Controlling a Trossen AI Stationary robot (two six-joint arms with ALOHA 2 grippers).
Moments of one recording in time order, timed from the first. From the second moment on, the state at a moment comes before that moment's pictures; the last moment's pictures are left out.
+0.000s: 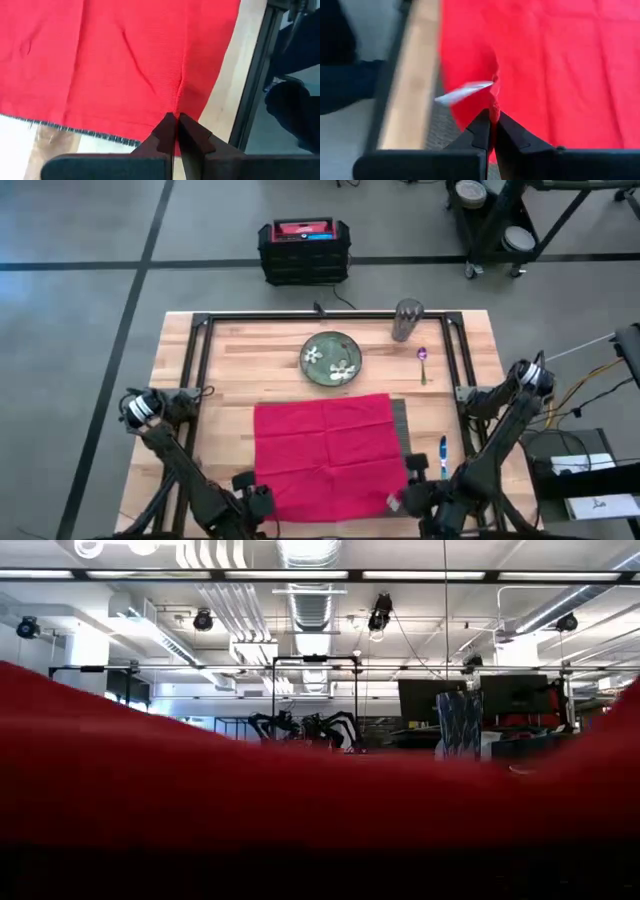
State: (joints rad) left arm -0.94 1.89 1.46 -0.91 -0.29 -1.21; right arm 0.96 1.63 1.22 -0.86 0.46 0.79
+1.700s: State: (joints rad) left arm -0.94 1.88 1.47 -1.34 -0.56 -1.30; right arm 0.92 1.56 1.07 -0.92 0.61 1.04
